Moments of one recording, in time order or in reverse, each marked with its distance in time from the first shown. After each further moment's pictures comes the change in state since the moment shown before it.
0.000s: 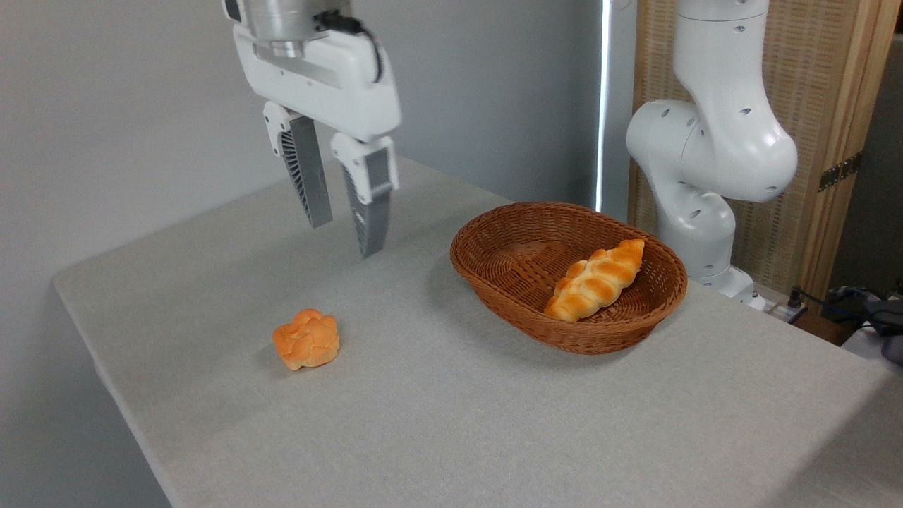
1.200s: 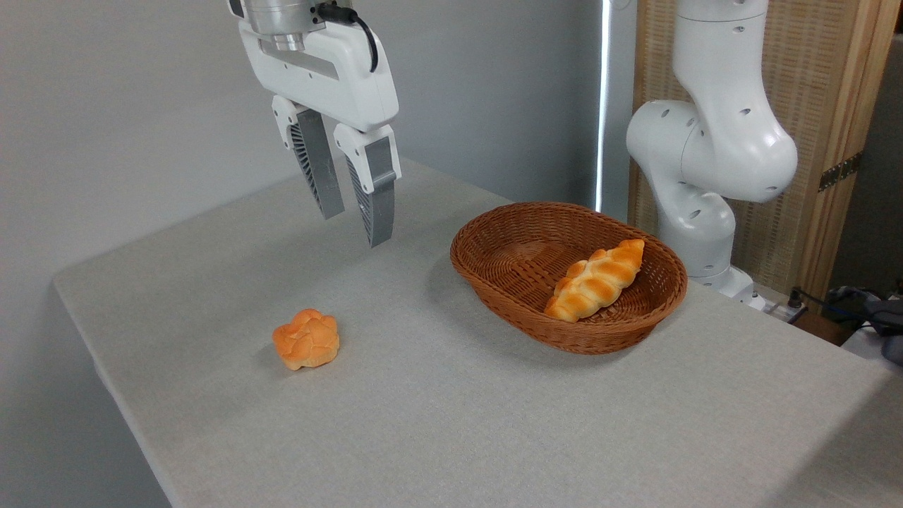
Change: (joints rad) arm -0.003 0.007 -0.050 0.020 0.035 -0.072 0.021
